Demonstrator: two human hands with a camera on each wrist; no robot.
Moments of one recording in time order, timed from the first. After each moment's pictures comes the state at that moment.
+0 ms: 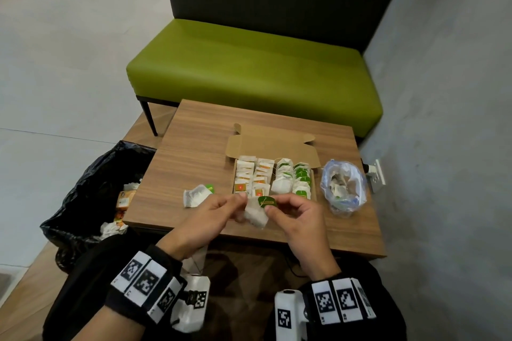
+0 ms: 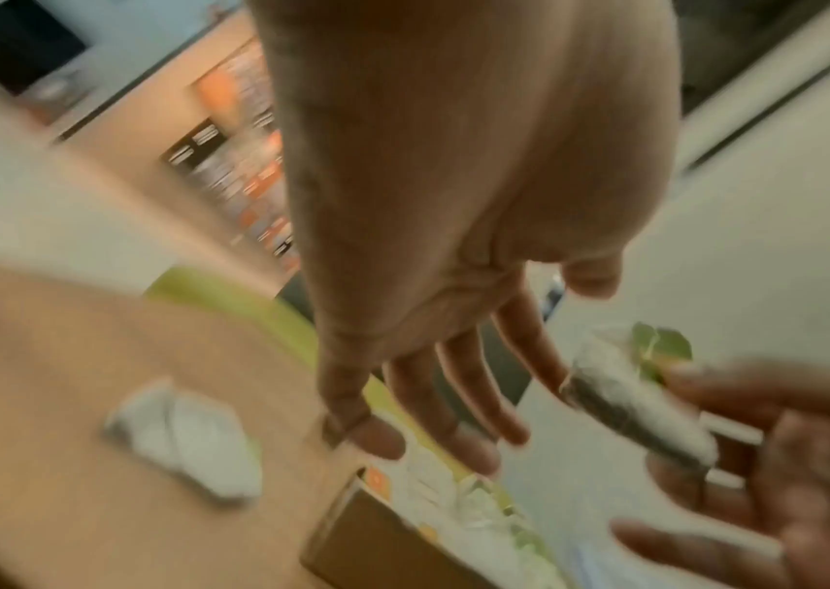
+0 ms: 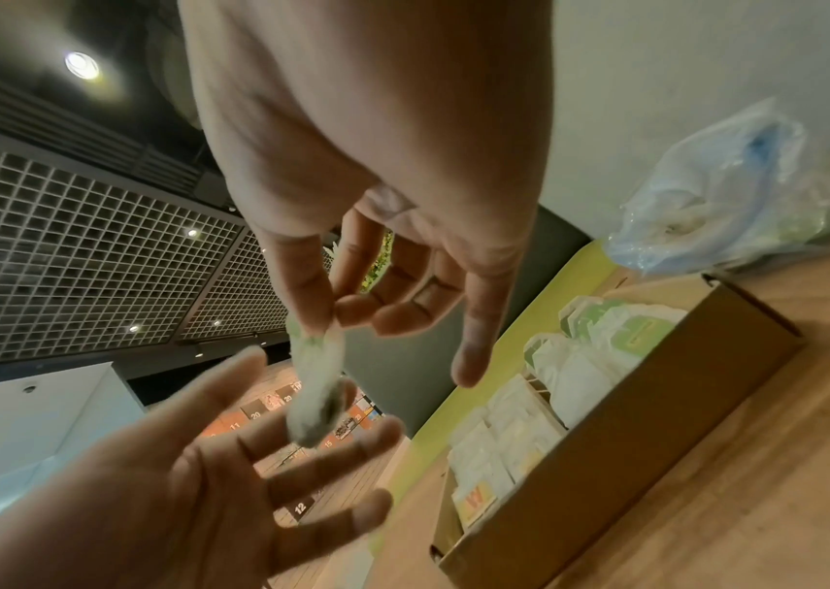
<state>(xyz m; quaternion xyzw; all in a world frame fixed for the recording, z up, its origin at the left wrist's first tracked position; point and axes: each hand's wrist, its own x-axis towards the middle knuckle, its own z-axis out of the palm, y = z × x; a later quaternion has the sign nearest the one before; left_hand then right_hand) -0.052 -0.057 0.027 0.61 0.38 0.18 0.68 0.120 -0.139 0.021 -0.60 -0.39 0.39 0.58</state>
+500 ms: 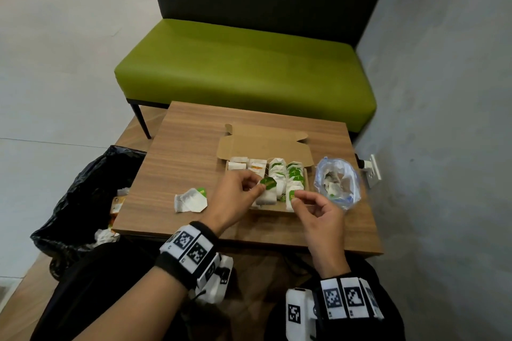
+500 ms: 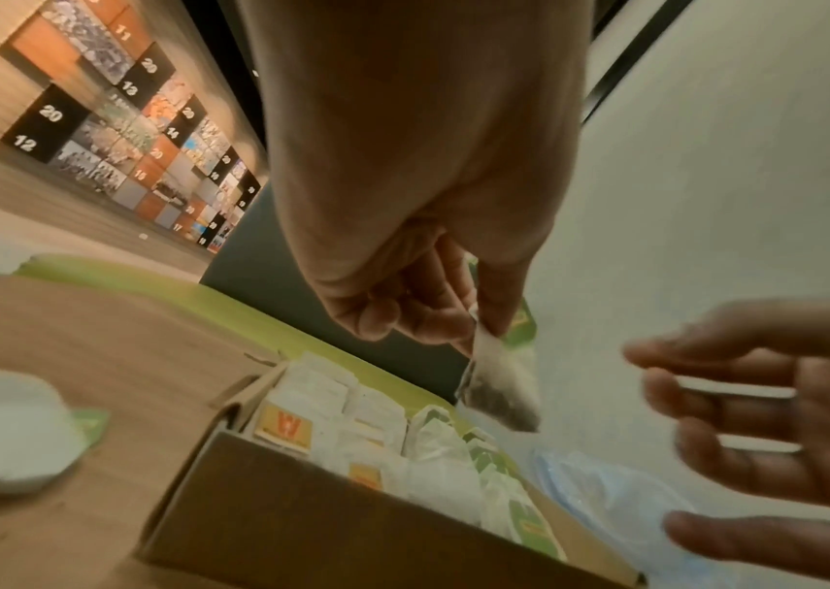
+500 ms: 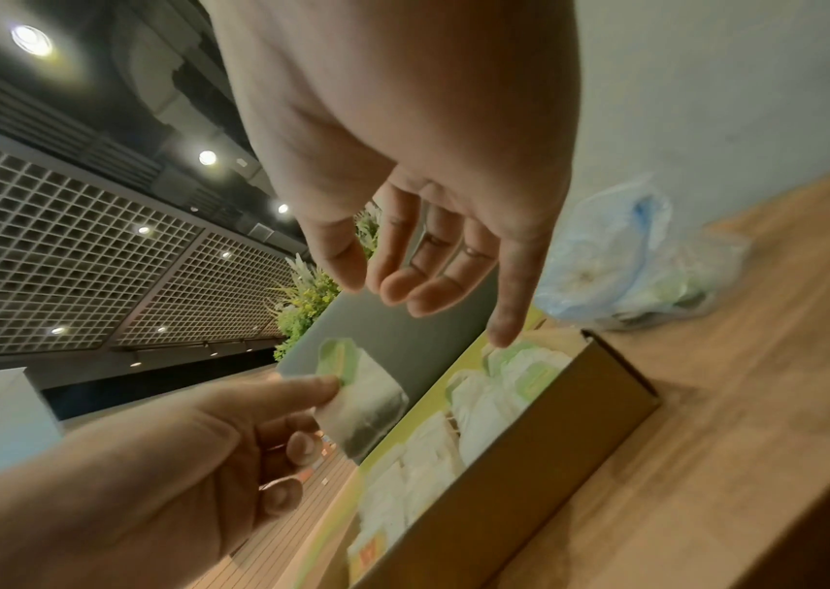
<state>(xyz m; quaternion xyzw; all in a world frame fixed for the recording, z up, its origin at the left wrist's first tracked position) 0.020 -0.020 -0.005 0.73 0.43 0.26 0.47 0.157 -0.144 0.006 -0.68 -0.27 0.30 0.61</state>
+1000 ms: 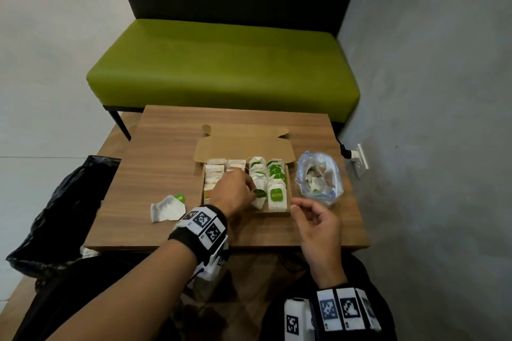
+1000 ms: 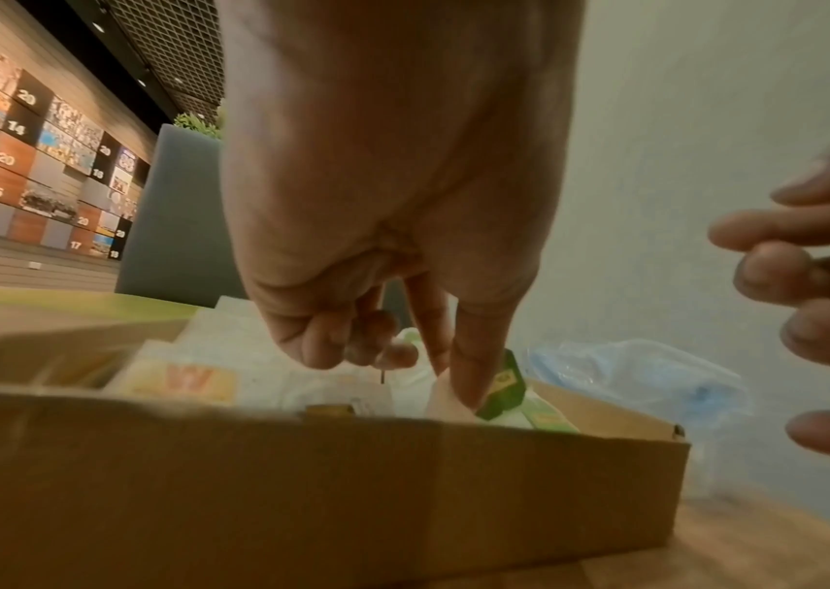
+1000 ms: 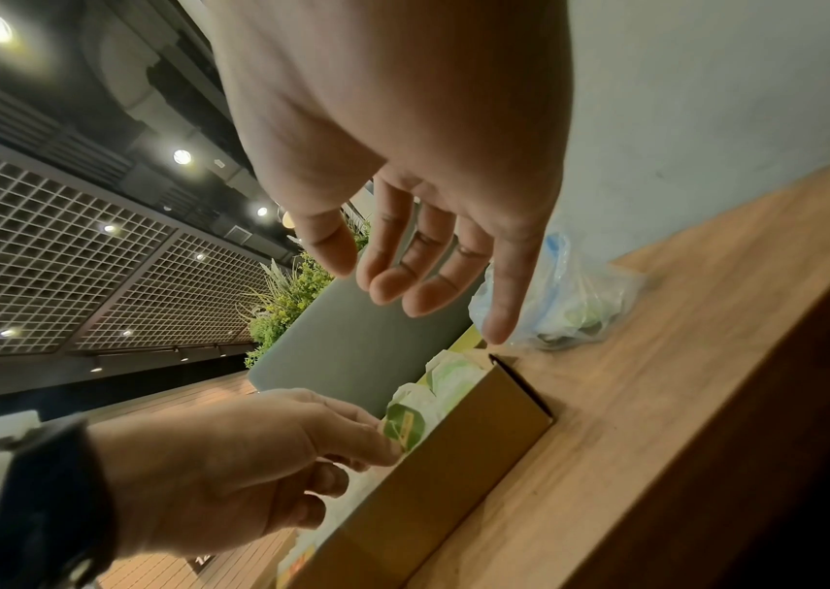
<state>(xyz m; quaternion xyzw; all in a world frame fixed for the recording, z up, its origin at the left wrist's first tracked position) 0.080 0.000 -0.023 0.81 0.49 0.04 0.32 0.182 -0.165 -0.013 -0.69 -0.25 0.27 0.62</state>
